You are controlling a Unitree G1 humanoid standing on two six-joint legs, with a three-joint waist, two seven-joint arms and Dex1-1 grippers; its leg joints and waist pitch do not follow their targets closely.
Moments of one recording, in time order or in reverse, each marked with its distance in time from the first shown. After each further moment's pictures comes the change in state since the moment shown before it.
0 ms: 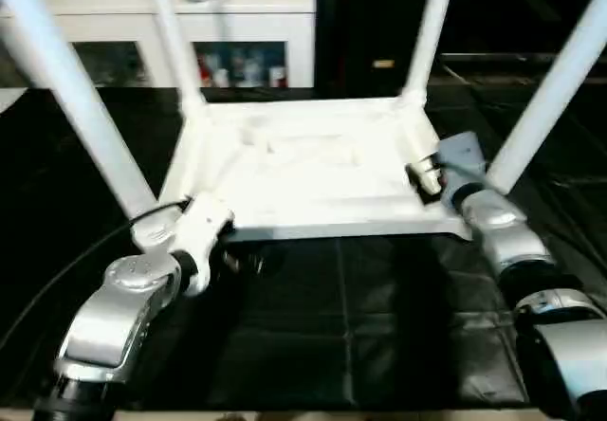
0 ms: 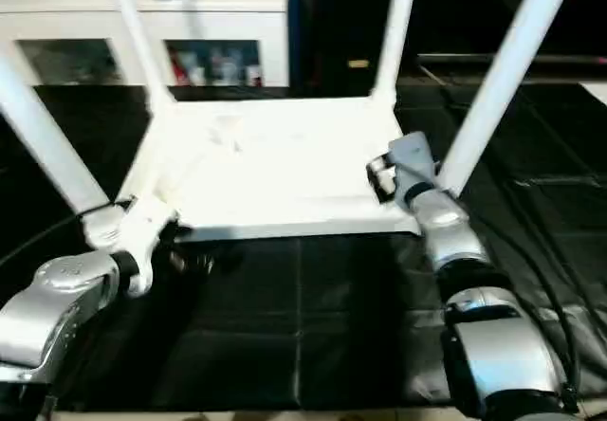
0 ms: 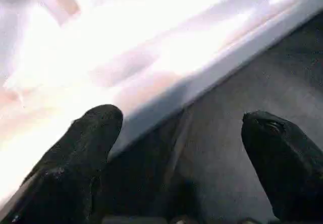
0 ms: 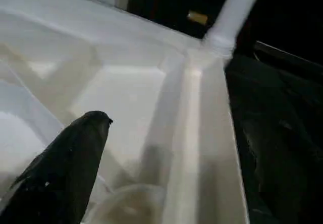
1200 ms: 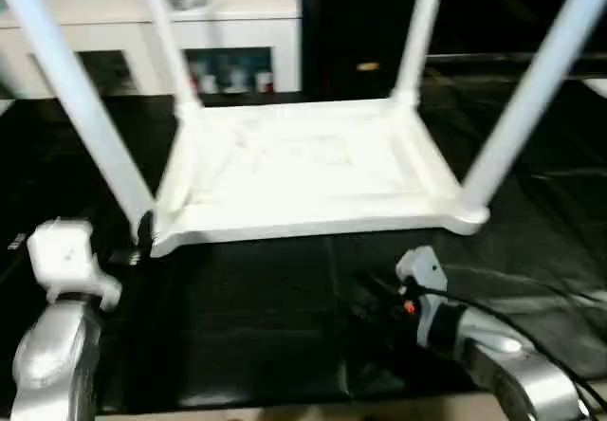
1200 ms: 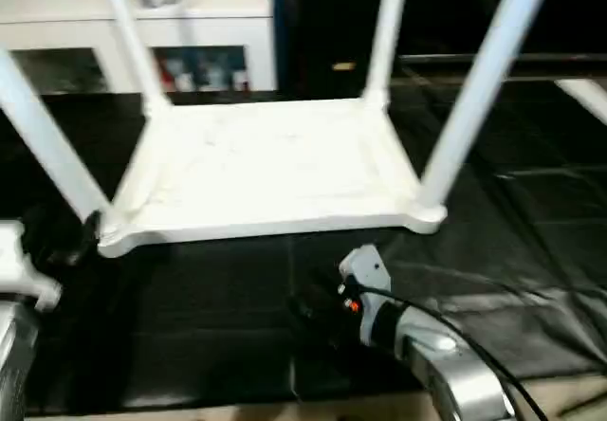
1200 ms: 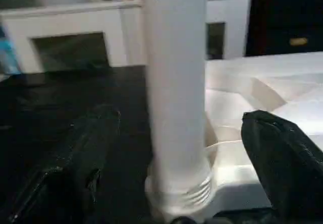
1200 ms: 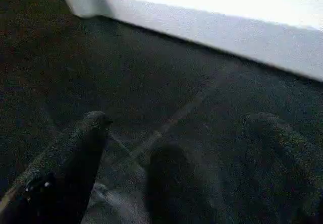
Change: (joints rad) left arm 0.199 -0.127 0.371 0.133 -0.027 -0.613 0.319; right arm 0.782 -0.027 0.194 -1.125 0.276 0.524 0.340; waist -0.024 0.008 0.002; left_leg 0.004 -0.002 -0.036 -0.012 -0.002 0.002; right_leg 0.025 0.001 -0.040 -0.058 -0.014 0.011
